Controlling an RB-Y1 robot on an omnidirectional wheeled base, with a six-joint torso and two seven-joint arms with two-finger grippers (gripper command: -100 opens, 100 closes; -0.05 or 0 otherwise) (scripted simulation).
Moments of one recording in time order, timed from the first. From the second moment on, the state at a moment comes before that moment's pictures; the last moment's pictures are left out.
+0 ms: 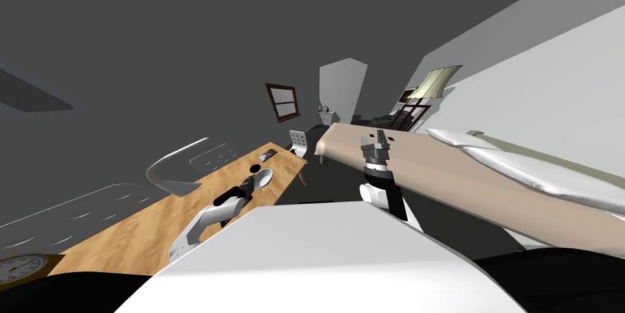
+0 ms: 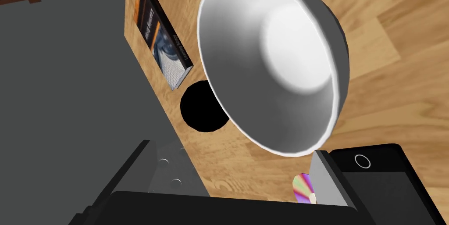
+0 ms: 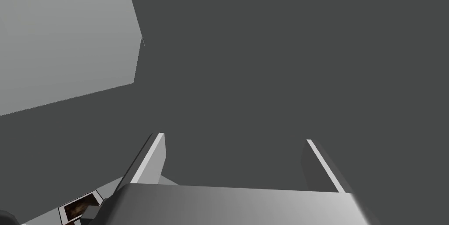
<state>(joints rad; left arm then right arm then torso) 0.45 0.42 0.28 -1.86 0.26 0.68 0.07 0.47 -0.04 -0.06 -2.29 -0.12 -0.46 0.01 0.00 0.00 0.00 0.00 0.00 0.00</state>
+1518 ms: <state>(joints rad) 0.42 0.44 0.35 -1.69 0.36 1.02 0.09 0.47 -0.04 -0.06 -2.29 -0.12 -0.46 0.01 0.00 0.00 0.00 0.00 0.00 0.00</state>
